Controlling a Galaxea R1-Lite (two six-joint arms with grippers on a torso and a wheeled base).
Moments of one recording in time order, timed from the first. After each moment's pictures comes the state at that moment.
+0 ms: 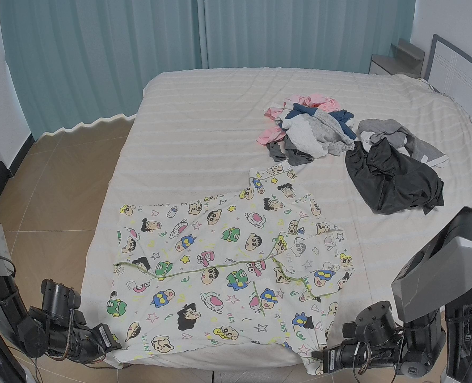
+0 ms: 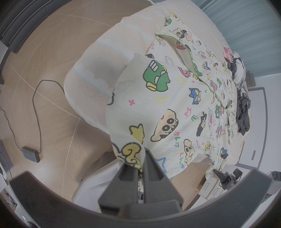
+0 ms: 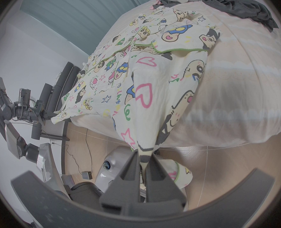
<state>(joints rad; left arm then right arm) -0.10 1.92 -0.02 -0.81 -0.22 -0.70 0.66 2.36 -0.02 -1.49 0.10 0.52</state>
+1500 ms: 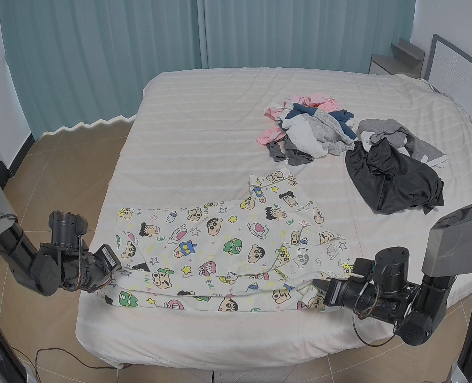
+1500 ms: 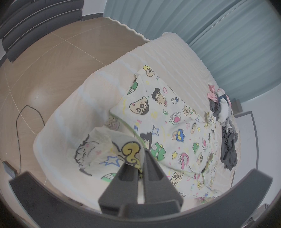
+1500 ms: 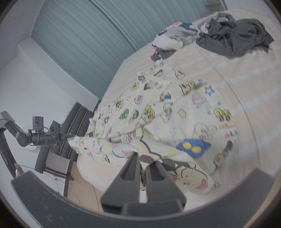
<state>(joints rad) -0.05 1.95 -0.55 -0.63 -0.11 -0.77 0.49 2.20 -0.28 -1.47 0.08 0.55</state>
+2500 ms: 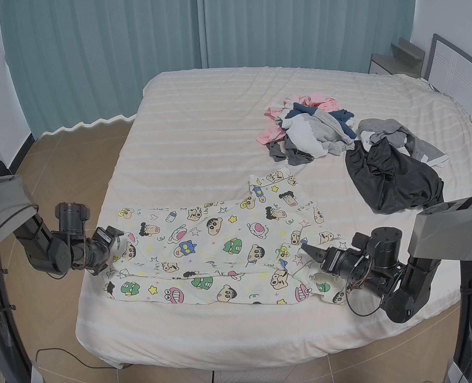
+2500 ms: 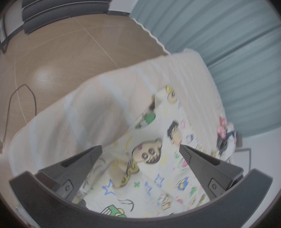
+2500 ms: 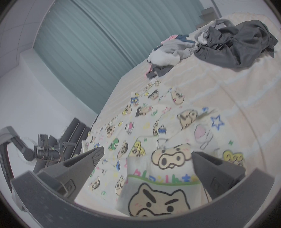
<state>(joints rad) 0.06 2.20 -0.81 -0.66 -0.10 -0.99 0.37 2.33 -0.54 -1.50 0.10 0.56</state>
